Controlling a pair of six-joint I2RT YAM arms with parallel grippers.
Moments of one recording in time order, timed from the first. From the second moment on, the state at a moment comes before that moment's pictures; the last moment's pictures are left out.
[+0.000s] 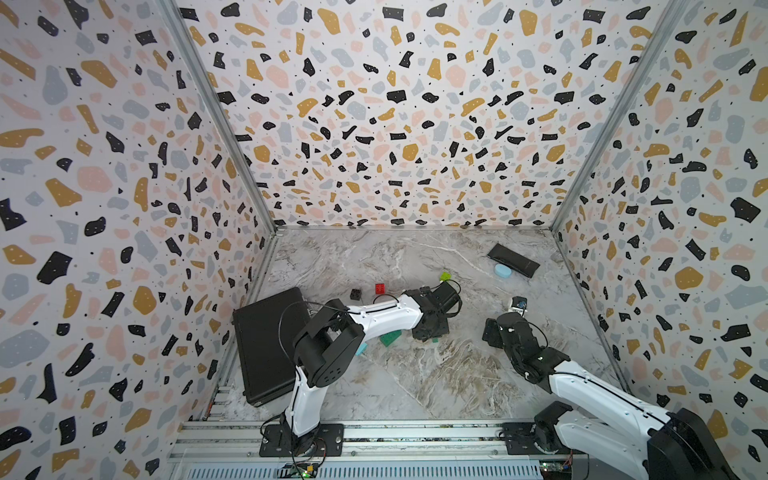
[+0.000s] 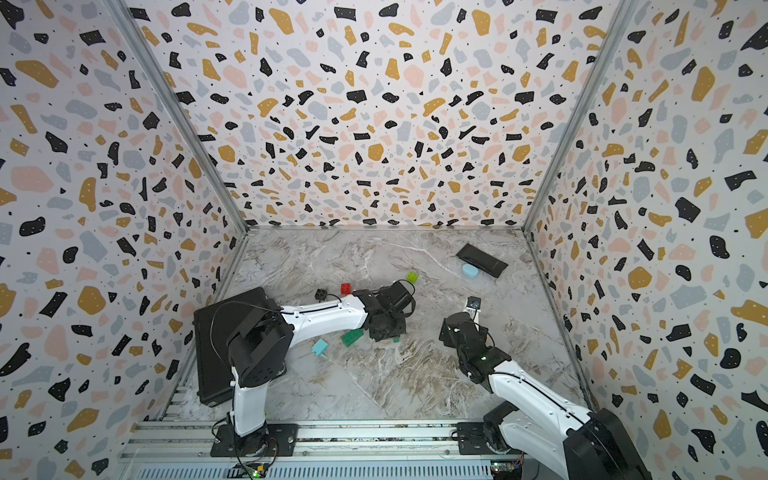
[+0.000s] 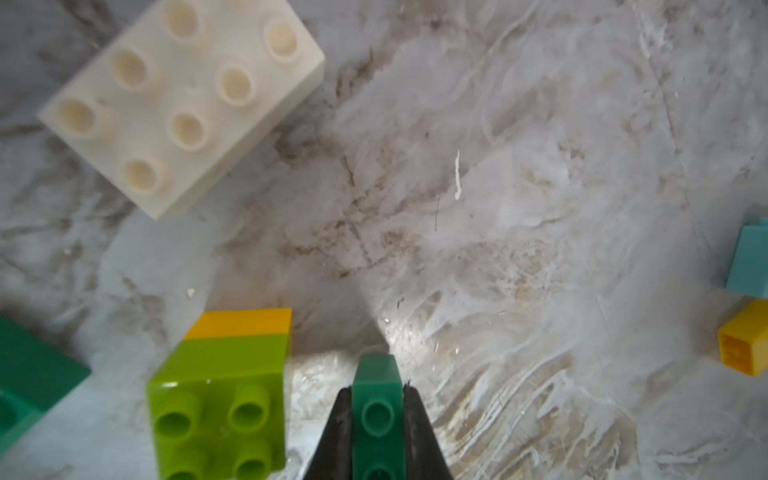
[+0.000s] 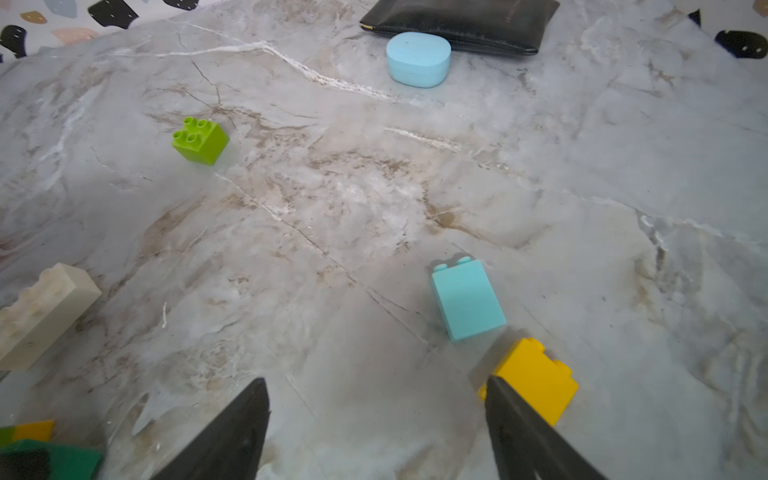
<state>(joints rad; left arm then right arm) -0.93 2.00 1.45 -0.67 -0.06 -0.98 0.55 0.98 0.38 -0.15 0.46 0.57</state>
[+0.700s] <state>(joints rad) -0.97 2.09 1.58 -0.78 -0.18 -1.02 0.54 1.00 0.38 -0.11 0.44 0.59</state>
